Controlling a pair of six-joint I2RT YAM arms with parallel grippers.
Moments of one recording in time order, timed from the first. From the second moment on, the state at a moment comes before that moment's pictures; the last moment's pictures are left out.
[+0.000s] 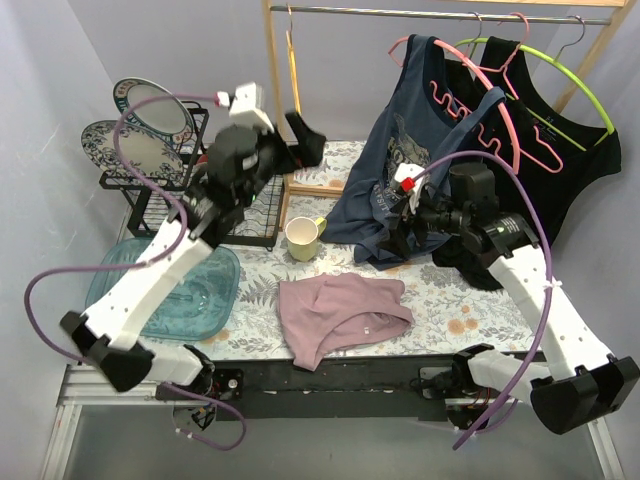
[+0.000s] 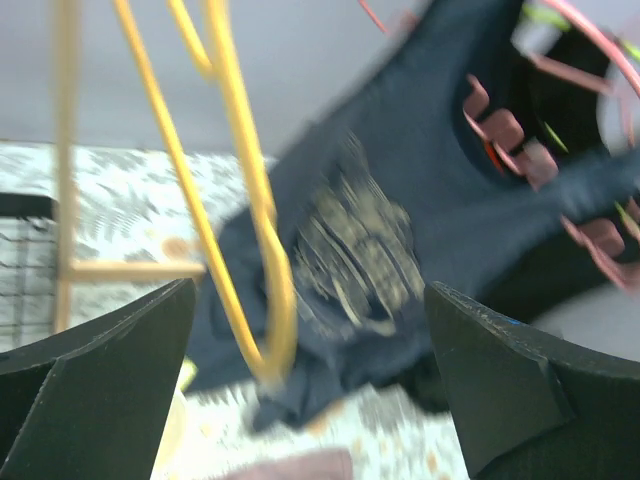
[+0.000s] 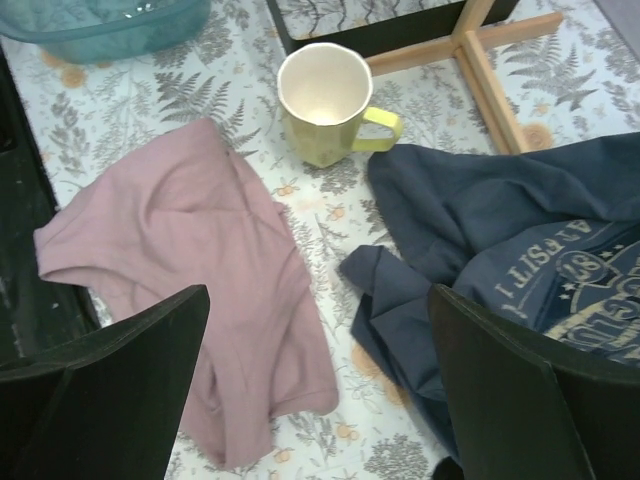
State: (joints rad) left arm -0.71 1.29 1.52 -0.31 -0.26 -0.53; right arm 0.39 1.11 1.20 -0.66 -0.68 -0.44
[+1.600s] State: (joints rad) left arm -0.61 1.61 1.74 -0.14 -0.45 -0.18; right arm 0.23 0.96 1.09 -0.56 -0.91 -0.32
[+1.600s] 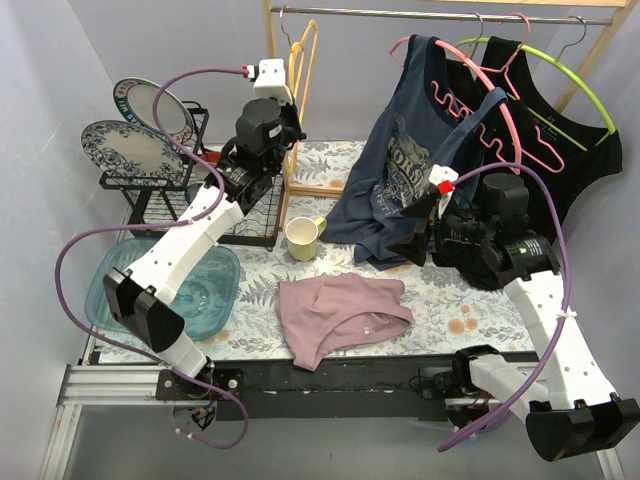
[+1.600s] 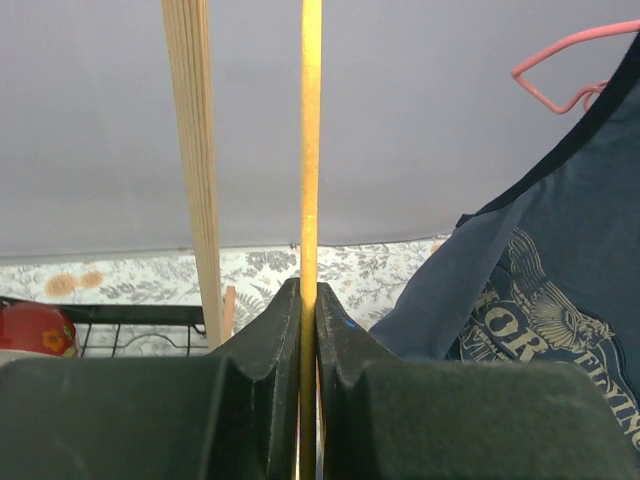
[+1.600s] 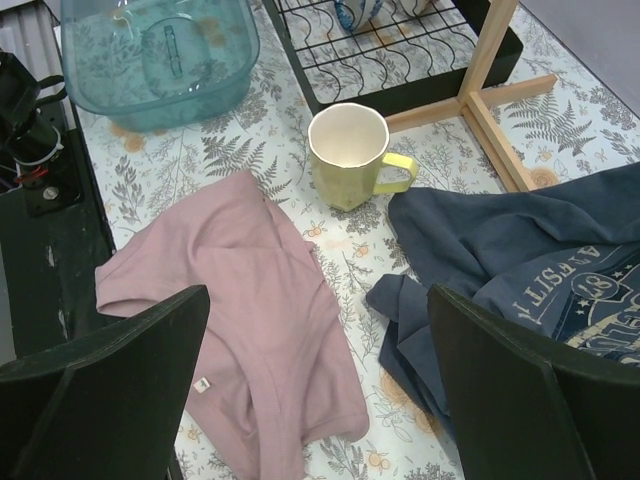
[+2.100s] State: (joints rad) left arm -0.62 1.52 1.57 0.12 -0.45 -0.09; right arm 0.22 0.95 1.08 -0.56 -0.93 -0.32
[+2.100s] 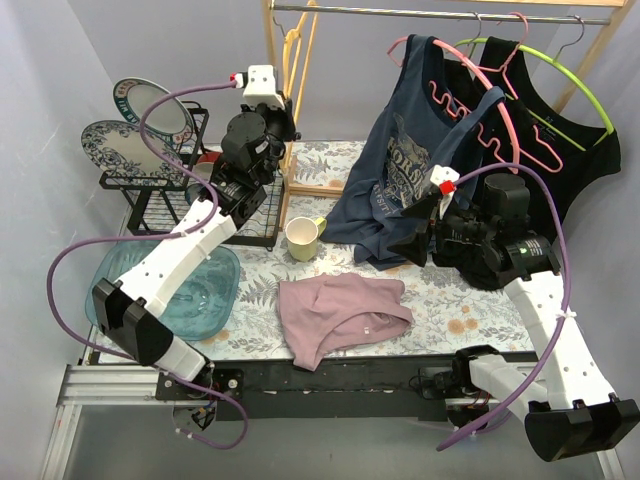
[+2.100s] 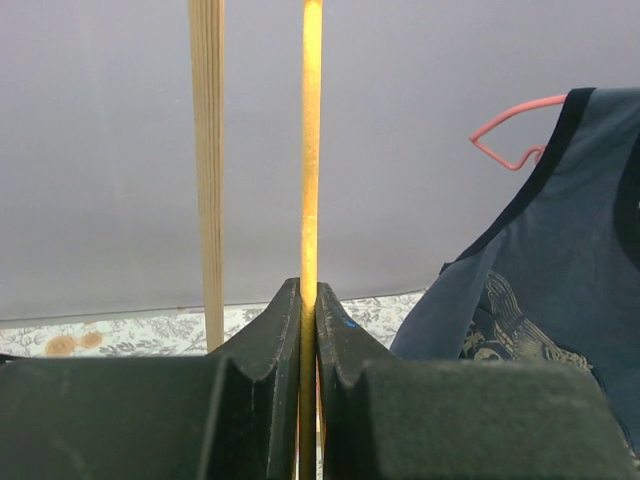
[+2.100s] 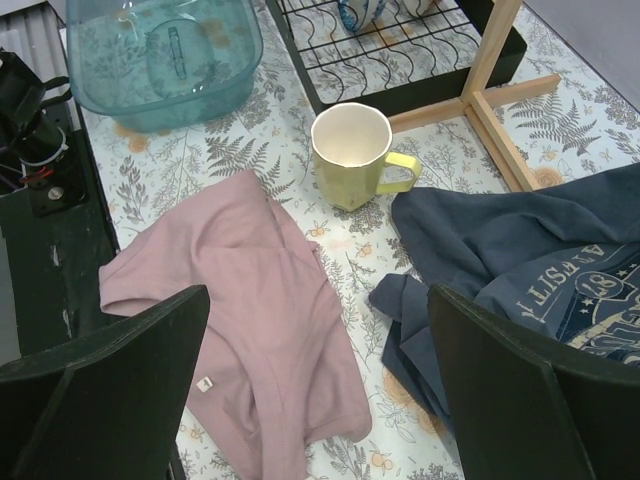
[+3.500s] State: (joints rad) left arm -0.94 1.03 1.19 -0.35 0.24 -0.05; right arm 0.27 1.18 1.64 -1.12 -0.98 -0.84
